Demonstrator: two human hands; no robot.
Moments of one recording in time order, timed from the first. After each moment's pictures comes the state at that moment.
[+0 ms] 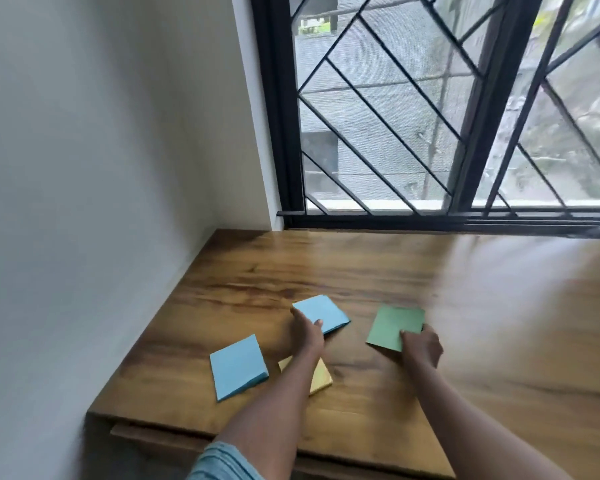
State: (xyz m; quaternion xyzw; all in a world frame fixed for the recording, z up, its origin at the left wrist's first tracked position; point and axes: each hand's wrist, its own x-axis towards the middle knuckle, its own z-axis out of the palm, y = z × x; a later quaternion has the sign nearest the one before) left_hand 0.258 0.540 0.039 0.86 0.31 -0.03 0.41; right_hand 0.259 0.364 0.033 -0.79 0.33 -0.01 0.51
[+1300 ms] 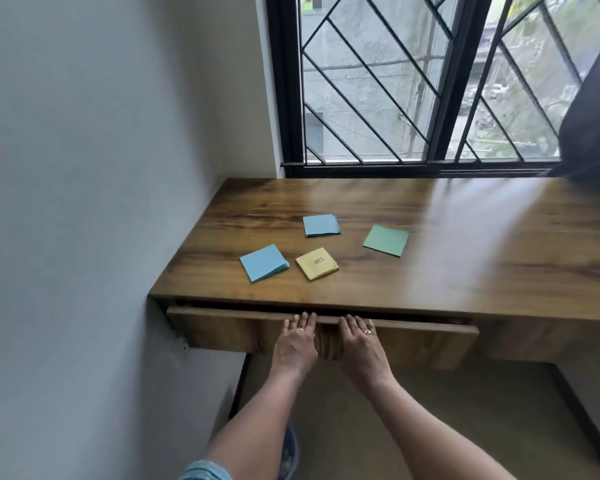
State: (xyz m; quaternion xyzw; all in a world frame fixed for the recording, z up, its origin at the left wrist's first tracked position) left_hand 0.004 0.581 -0.022 1.00 -0.02 -0.04 0.05; right_hand 0.003 0.444 -0.027 -0.99 -0.11 -0.01 0.07
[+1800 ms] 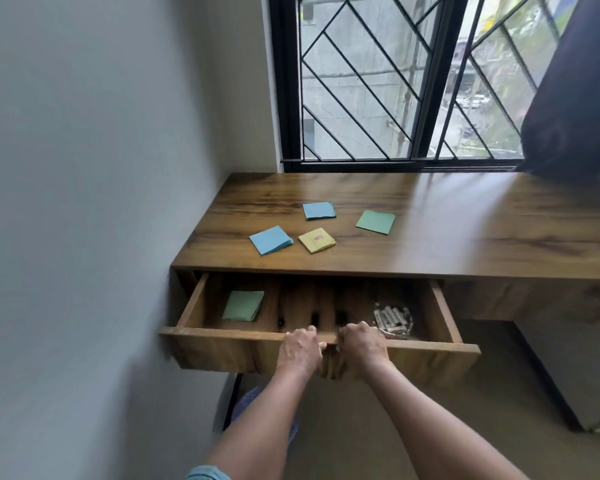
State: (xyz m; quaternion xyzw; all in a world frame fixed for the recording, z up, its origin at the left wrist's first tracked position) left_hand -0.109 0.574 -0.001 0.99 0.00 -0.07 0.08; right_hand -0.099 0.452 0.013 -0.99 -0.05 0.07 0.07
